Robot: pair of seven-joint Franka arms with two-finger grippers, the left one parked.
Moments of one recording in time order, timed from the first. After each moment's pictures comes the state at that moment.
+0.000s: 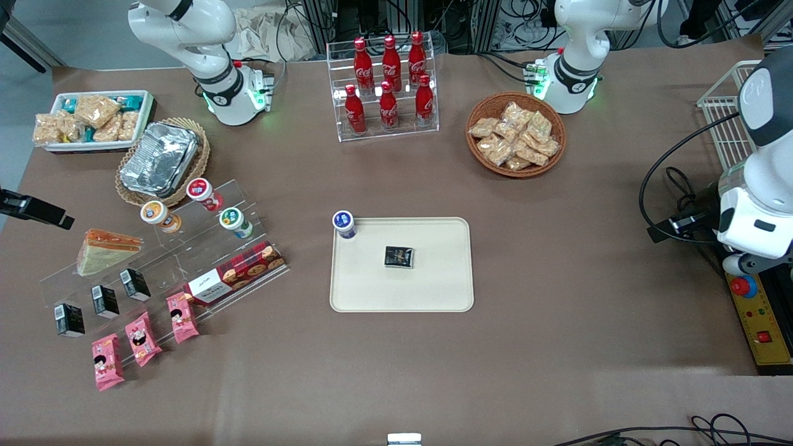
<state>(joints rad) -0.04 0.13 -0.12 -1.42 0.02 1.50 0.21</state>
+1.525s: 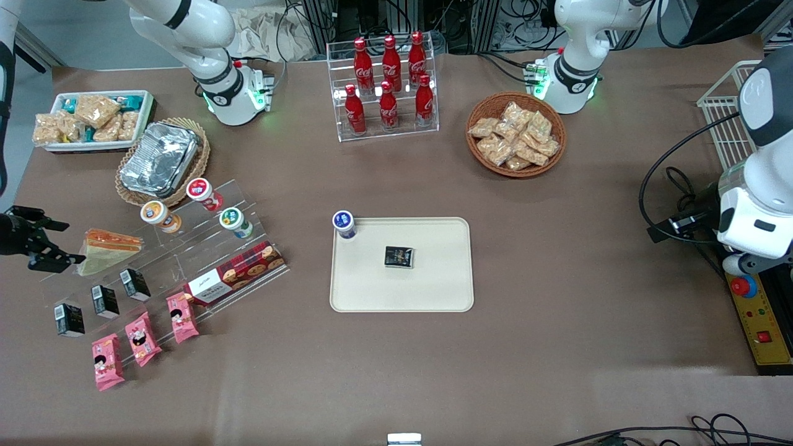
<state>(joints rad) -0.21 0.29 -0.16 -1.65 0.12 1.72 0.58</state>
